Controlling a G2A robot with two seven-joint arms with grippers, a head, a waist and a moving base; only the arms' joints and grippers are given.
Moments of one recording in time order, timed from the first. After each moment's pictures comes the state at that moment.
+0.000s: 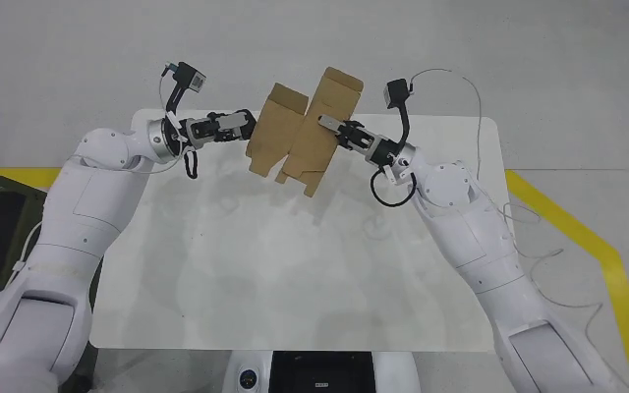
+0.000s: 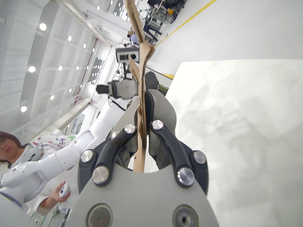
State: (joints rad) left arm 0.52 -0.97 -0.93 -0.97 -0.67 -0.65 -1.17; right arm -0.73 -1.31 1.01 -1.22 0.16 -0.39 0.55
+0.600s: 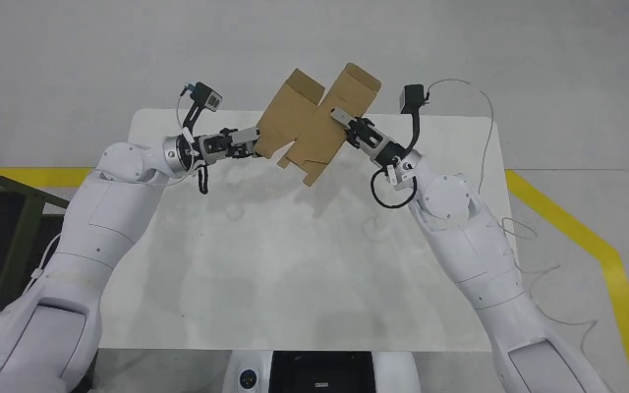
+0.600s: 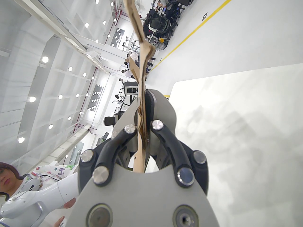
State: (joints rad) left arm 0.58 -1.00 -0.92 -0.97 -0.75 -0.61 -1.20; right arm -0.82 -1.31 1.06 -1.33 0.13 -0.29 0.43
